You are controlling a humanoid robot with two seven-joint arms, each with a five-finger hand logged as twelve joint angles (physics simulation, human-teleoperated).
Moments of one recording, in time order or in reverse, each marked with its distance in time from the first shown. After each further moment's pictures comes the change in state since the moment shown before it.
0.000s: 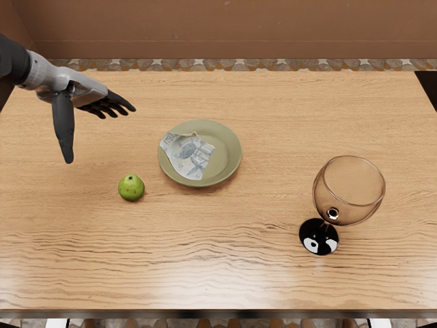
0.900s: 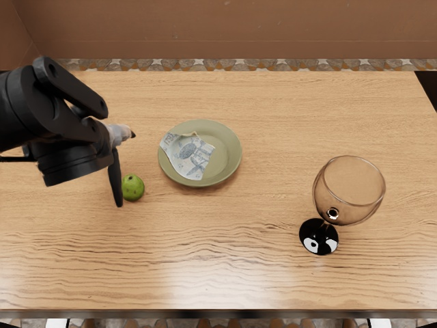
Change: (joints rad) left arm -0.103 -0.290 -0.289 -0.593 -0.495 0.994 0.687; right arm 0.007 0.000 0.002 -0.001 0.007 -0.001 -0.002
